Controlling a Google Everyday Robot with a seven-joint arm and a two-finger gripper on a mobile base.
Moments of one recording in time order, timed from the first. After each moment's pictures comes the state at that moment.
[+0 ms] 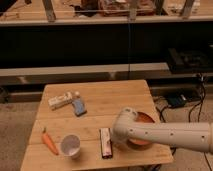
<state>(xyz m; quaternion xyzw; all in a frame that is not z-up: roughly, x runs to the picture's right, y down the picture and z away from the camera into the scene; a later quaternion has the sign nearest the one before) 0.049 0.281 0.788 -0.26 -0.16 -0.28 0.91</state>
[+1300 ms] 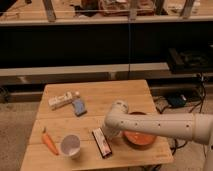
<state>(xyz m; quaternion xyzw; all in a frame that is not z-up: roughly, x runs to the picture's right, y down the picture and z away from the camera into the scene) 0.009 0.252 0.807 -0.25 -0.18 -0.31 0.90</state>
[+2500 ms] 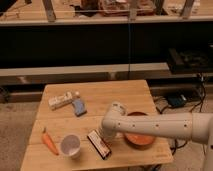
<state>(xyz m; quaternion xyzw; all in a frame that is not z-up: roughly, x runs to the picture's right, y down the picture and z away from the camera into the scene) -0.007 0.261 0.794 -0.25 -0.19 -0.33 0.89</state>
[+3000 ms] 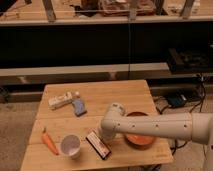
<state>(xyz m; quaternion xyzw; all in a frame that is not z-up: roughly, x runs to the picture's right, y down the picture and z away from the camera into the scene) -0.013 0.263 0.790 -0.25 -0.20 -0.34 0.88</state>
